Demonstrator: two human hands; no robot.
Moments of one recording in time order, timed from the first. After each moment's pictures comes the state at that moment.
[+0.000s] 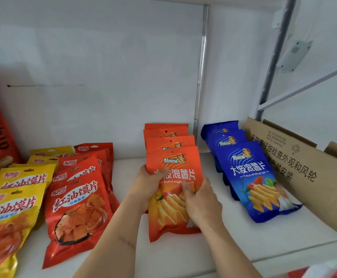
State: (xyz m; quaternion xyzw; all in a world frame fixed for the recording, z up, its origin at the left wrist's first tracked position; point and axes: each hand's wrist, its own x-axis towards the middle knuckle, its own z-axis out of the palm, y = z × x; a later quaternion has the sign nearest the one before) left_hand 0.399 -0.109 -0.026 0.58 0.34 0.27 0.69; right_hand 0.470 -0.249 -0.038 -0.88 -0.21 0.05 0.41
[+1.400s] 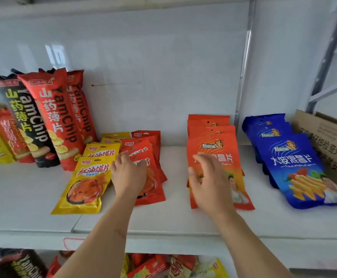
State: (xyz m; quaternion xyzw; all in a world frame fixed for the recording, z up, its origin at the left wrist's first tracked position) left_hand 0.243 -0.101 -0.006 0.70 0.57 0.36 0.21; right_hand 0.386 -0.246 -0.022 -0.71 -0.49 -0.21 0.47
